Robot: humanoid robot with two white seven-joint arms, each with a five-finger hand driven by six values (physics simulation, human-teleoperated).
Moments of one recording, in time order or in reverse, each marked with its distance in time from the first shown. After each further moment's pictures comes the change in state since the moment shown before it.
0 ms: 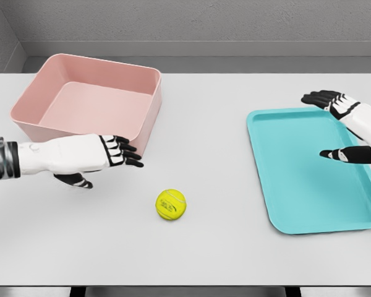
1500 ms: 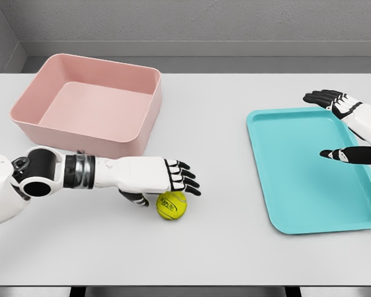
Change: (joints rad) left arm -0.112 -0.266 -0.218 0.090 -0.100 0.000 -0.007; right arm 0.002 0.014 -0.009 0.001 -0.006 0.000 0.000
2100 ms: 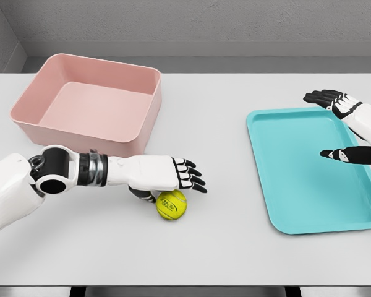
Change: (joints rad) left arm -0.008 -0.076 -0.005 0.067 -0.068 0.000 -0.003; right arm 0.000 0.000 -0.001 0.000 0.000 0.000 0.000
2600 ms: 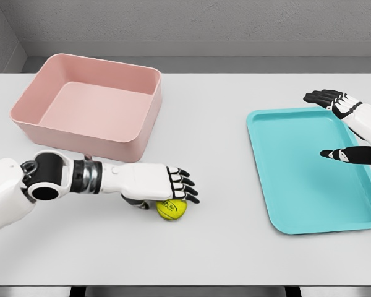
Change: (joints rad) left arm 0.003 0.060 -0.033 -0.062 -0.025 0.000 0.000; right arm 0.000 0.000 0.000 0.000 0.000 0.000 0.000
